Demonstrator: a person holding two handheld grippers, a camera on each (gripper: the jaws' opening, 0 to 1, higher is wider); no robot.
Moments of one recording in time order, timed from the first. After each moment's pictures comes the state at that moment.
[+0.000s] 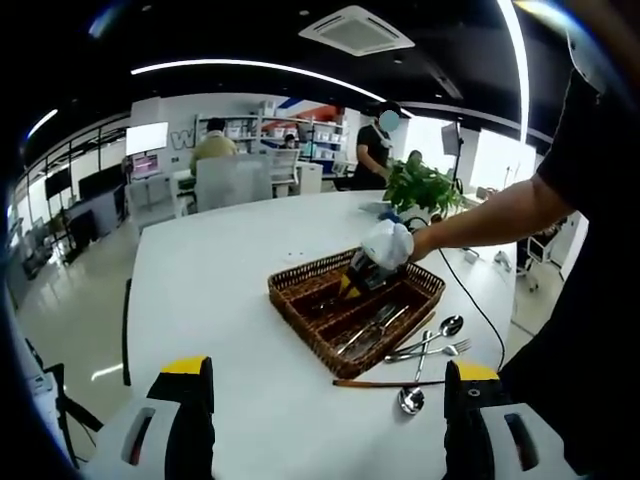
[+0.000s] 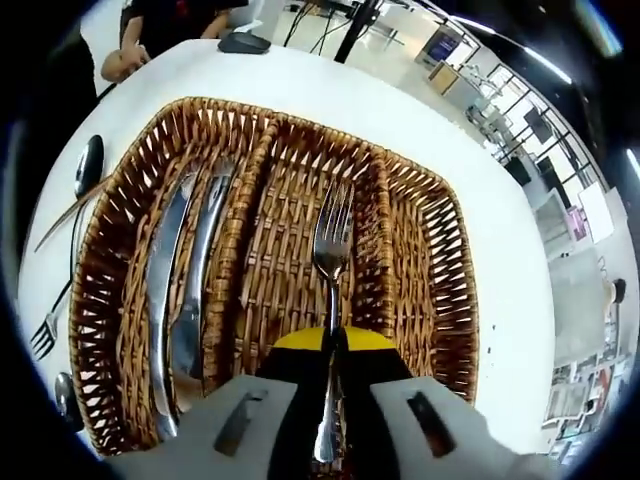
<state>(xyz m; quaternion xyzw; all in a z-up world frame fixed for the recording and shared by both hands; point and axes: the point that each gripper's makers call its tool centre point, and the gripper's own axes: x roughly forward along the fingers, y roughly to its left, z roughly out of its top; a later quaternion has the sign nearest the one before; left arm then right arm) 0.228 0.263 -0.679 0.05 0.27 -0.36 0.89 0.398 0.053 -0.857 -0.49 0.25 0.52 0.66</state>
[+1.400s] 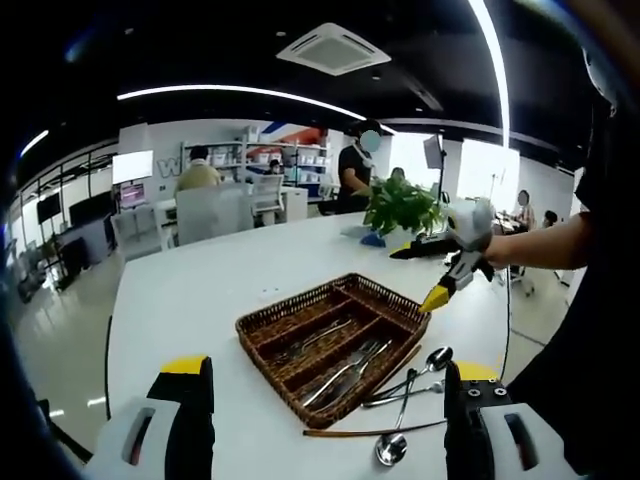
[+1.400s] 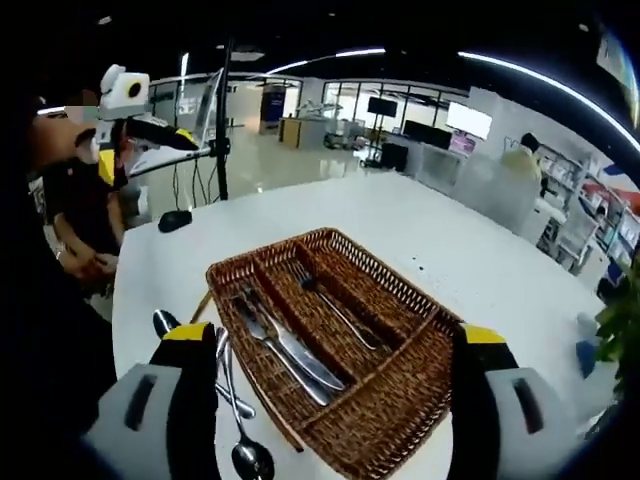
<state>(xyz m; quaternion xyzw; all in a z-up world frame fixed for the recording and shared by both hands) 0.234 0.189 -0.660 0.05 0.21 -0.38 0.90 0.295 -0.055 -0.718 -0.14 0.23 0.36 0.89</state>
